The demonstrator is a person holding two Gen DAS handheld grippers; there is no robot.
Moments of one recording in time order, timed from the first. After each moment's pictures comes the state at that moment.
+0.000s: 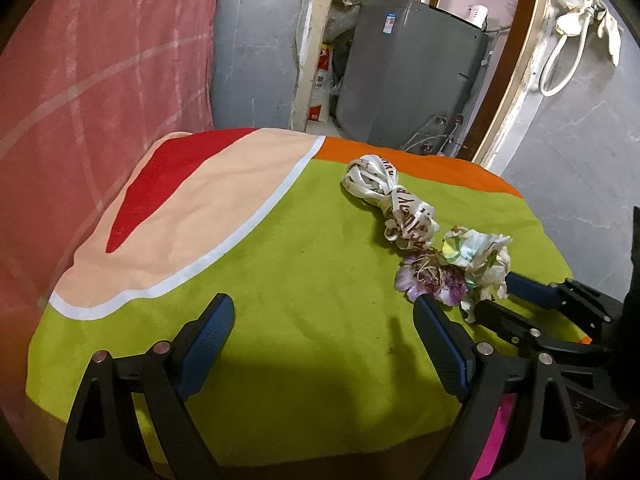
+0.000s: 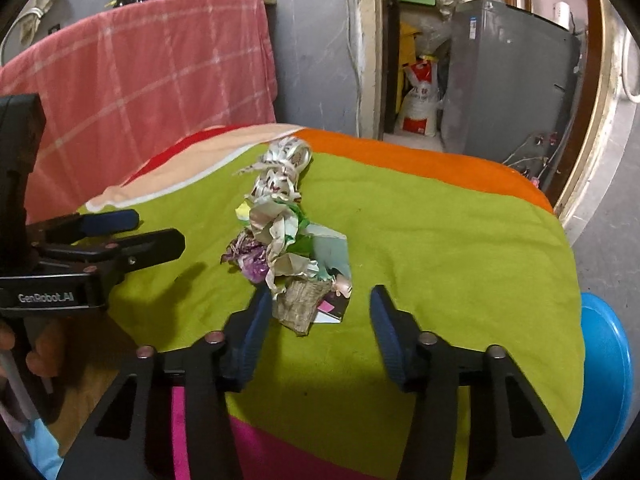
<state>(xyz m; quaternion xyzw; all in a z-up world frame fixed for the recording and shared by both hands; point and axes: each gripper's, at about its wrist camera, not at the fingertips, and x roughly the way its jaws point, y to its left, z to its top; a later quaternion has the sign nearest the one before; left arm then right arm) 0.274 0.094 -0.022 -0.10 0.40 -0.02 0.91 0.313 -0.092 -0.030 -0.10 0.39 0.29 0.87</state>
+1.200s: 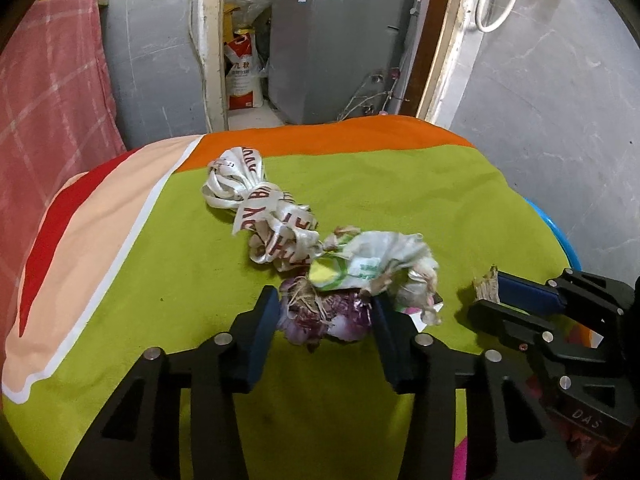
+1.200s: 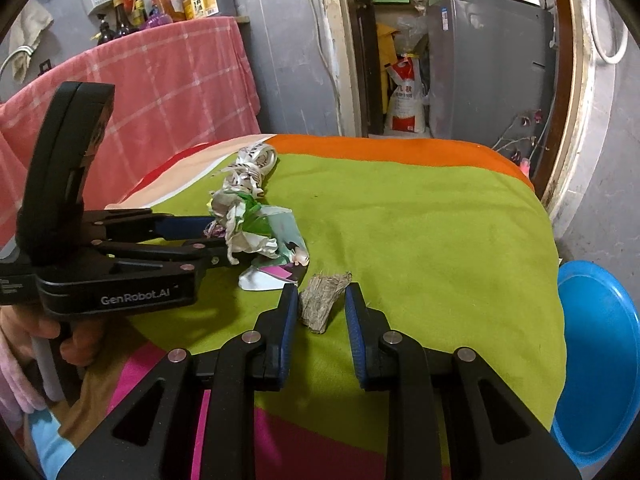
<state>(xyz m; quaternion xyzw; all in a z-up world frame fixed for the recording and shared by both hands) 0.320 0.028 -0.036 -0.01 0.43 -0.12 0.89 0.309 -0.140 -0.032 -0.04 0.38 0.29 0.88</state>
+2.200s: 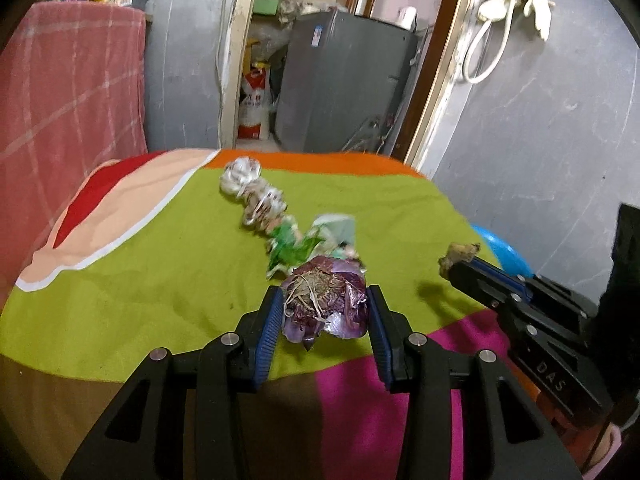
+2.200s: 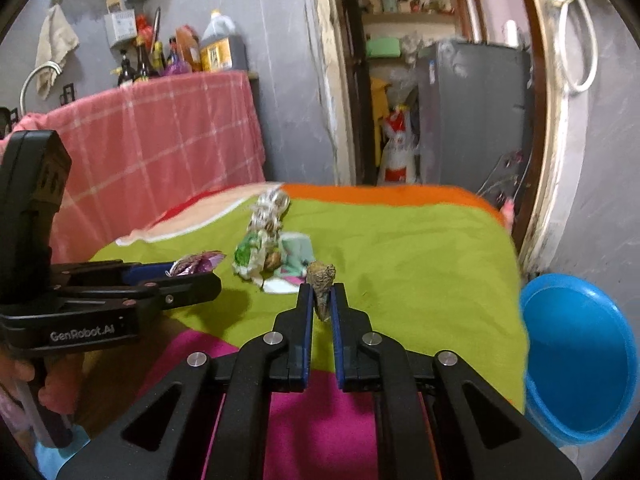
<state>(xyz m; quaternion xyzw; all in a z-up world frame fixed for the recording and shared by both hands) 0.236 0.016 0.000 -0.08 0.35 -0.11 0.93 0.251 -0.163 -0.006 -0.02 0.28 0.28 0.92</state>
